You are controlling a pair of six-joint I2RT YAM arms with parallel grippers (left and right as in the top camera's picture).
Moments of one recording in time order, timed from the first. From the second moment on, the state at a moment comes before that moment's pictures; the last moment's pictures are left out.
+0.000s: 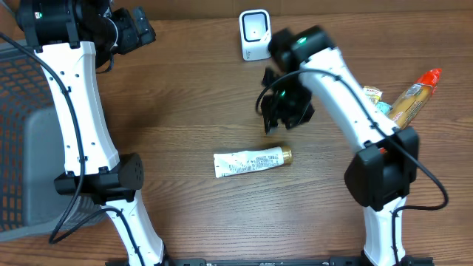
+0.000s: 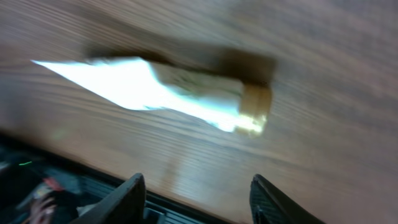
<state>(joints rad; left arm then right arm) 0.10 2.15 2.78 -1.69 0.12 -0.33 0.49 2.17 2.06 -1.64 -0.27 0.15</state>
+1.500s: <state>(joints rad) 0.10 2.15 2.78 -1.69 0.12 -0.33 0.71 2.17 1.65 -0.91 0.21 0.22</state>
